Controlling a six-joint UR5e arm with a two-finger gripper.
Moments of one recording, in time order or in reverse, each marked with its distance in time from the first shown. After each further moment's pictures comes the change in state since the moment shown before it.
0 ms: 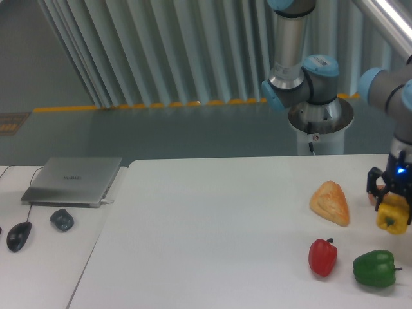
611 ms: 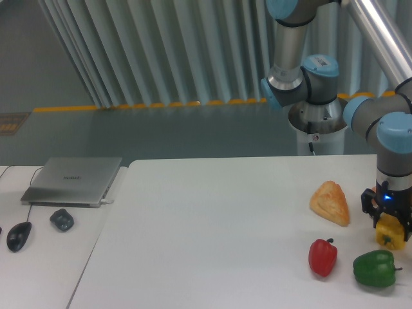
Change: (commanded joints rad) arm -0.012 -0.051 0.011 0.043 0.048 0.003
